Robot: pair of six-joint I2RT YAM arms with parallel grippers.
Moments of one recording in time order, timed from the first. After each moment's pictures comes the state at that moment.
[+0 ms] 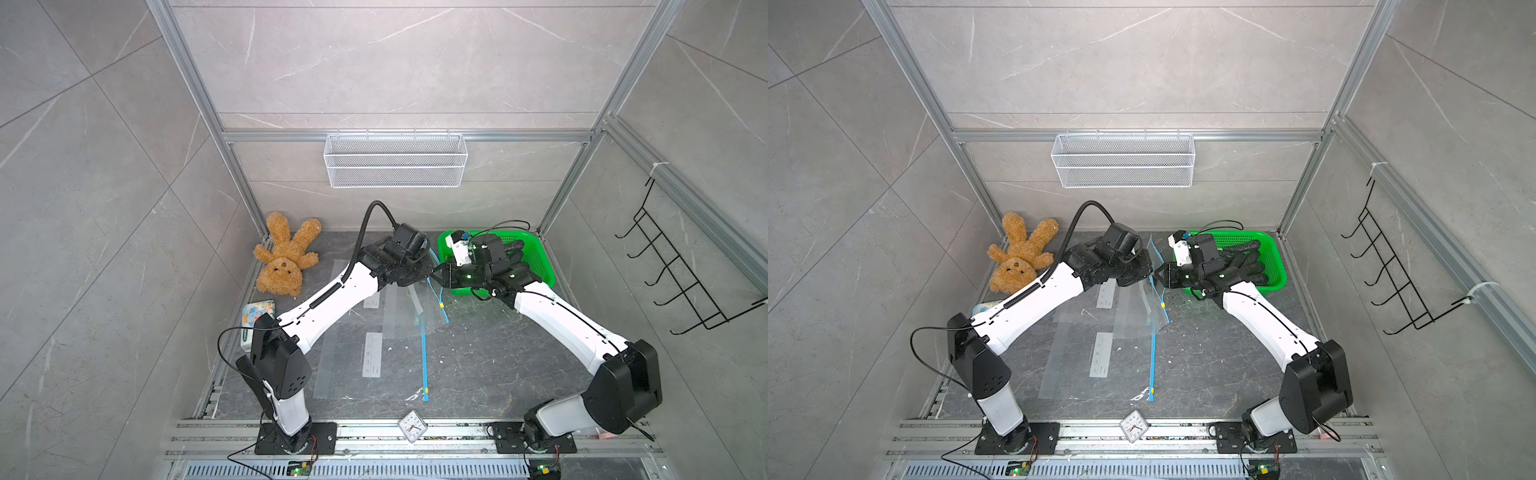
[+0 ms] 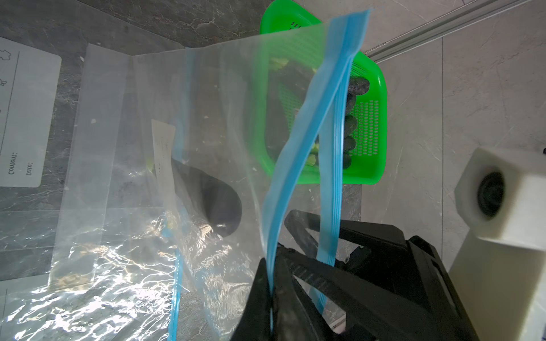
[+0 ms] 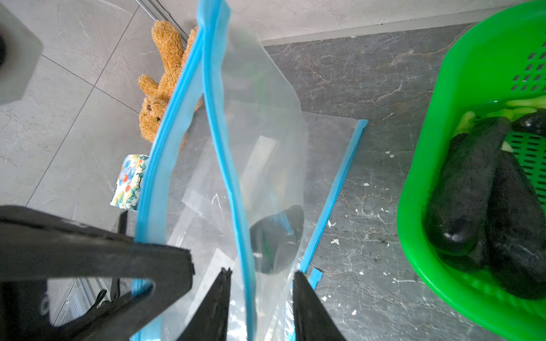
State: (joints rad) left arm -0.79 1.77 1.78 -0.77 0.04 -0.95; right arm 0.43 1.48 1.24 -0.41 -0.36 0.34
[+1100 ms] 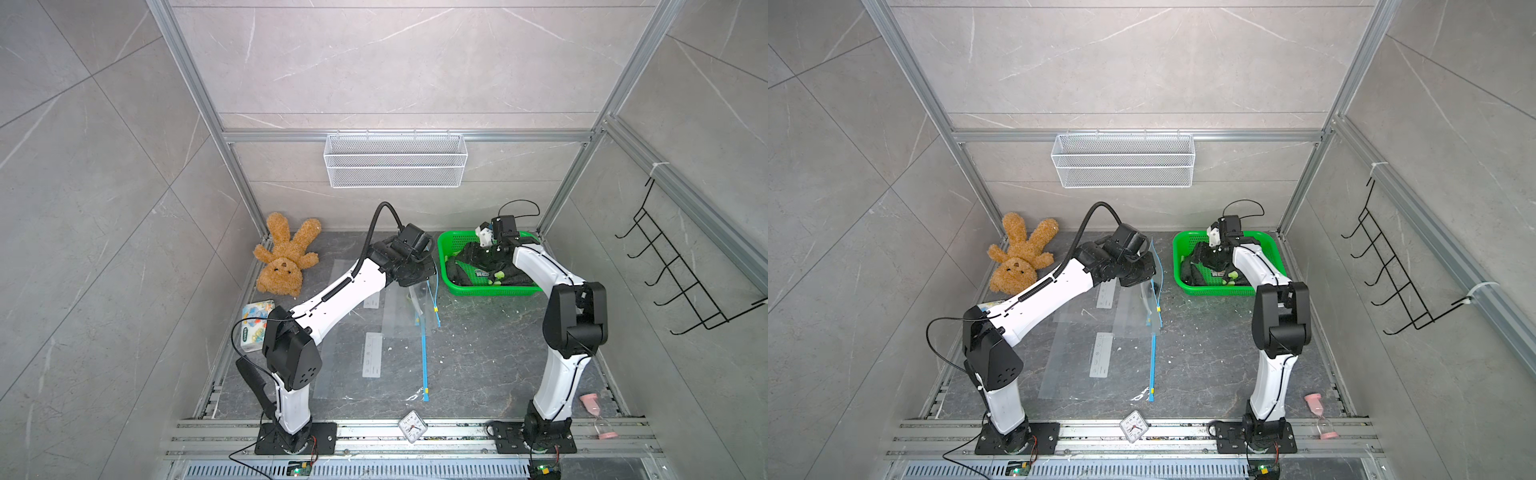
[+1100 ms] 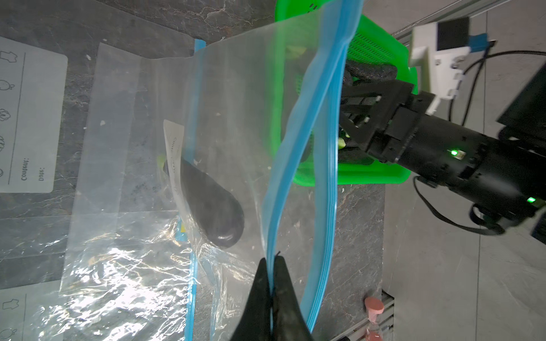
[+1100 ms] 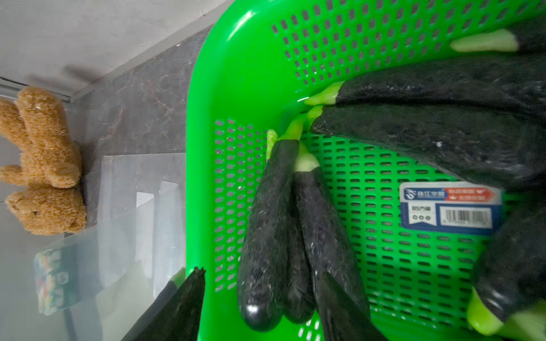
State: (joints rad) left arm -0.78 1.86 1.84 -0.82 0.04 -0.91; right arm 0.09 2.02 1.65 -0.61 -0.40 0.34
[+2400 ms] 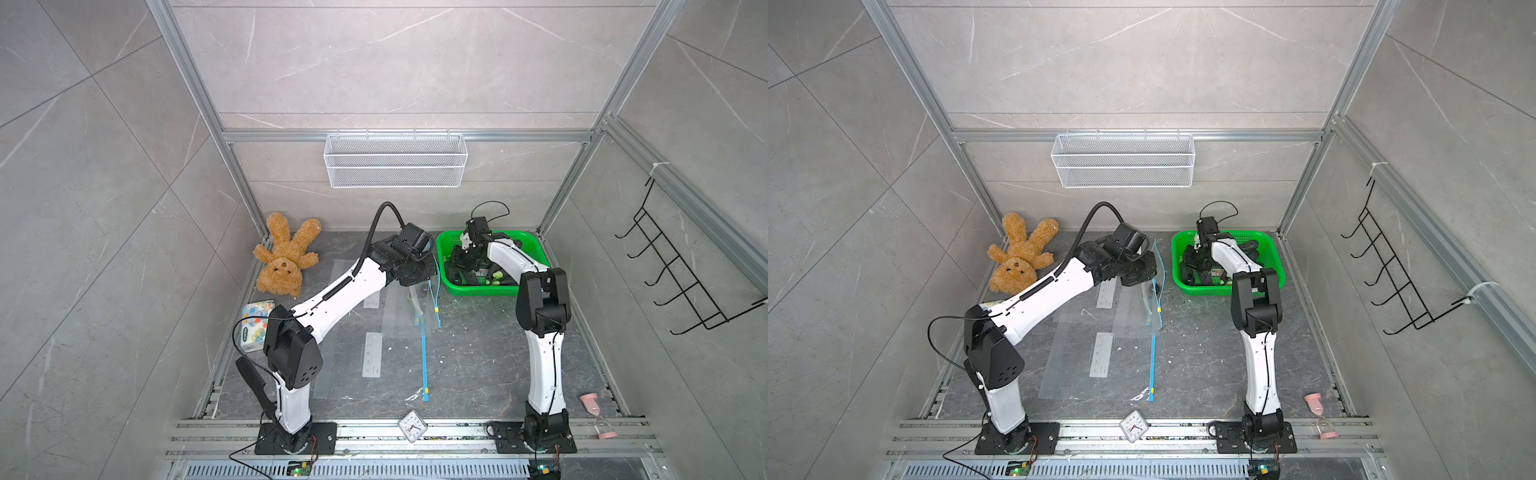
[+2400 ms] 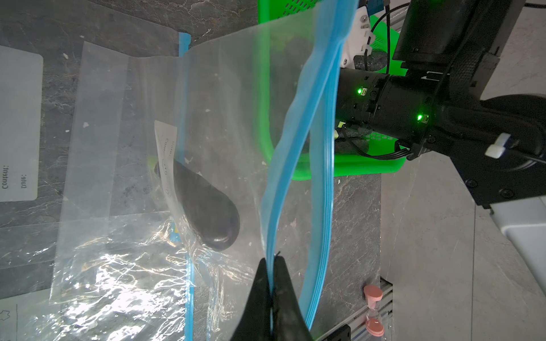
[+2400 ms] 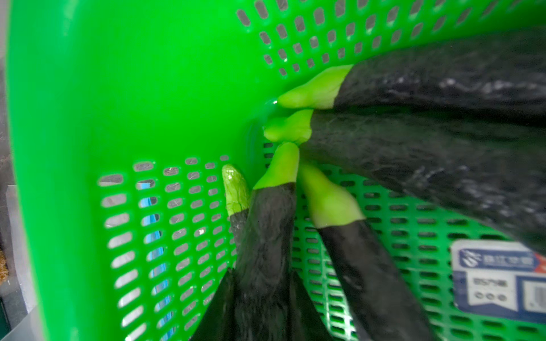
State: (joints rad) left arm -0.78 1.87 1.84 -0.81 0.09 -0.87; right arm 0.17 2.27 1.89 -0.71 -0.25 0.40
